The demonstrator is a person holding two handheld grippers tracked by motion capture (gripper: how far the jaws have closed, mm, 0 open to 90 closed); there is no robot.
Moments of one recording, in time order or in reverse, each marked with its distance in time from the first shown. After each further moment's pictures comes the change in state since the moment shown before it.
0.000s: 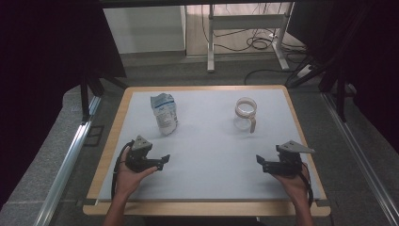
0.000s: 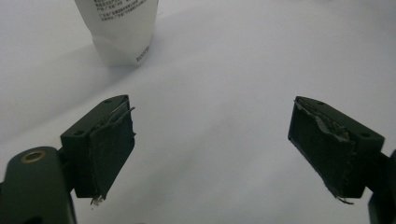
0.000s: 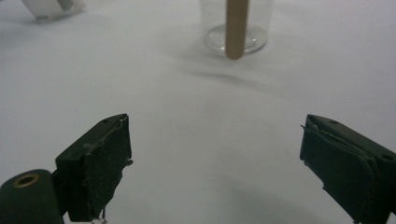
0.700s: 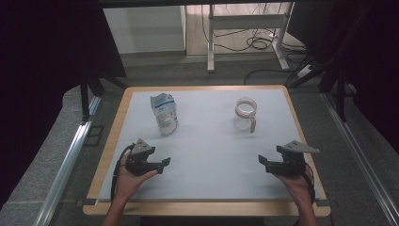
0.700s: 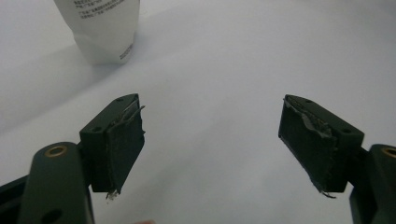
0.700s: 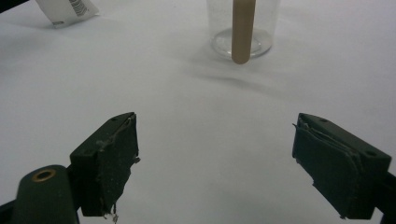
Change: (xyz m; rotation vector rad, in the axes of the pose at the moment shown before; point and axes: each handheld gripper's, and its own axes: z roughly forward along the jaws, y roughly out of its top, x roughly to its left) left arm -0.010 -0.005 -0.005 -0.002 -0.024 0.040; right arm 0.004 0.008 -0.009 0.013 0.031 -0.009
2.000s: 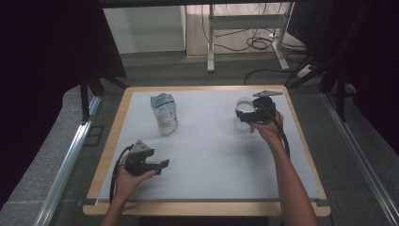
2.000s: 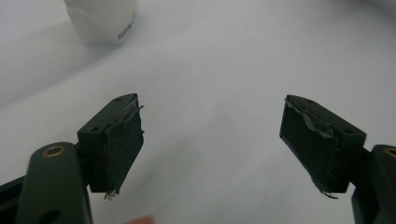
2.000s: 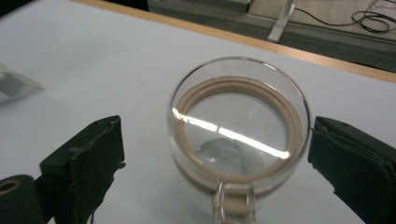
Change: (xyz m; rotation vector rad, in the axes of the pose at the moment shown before) left arm 0.010 -0.008 0.005 0.026 -0.031 -0.039; right arm -0.012 0.134 0.122 0.075 -0.073 -0.035
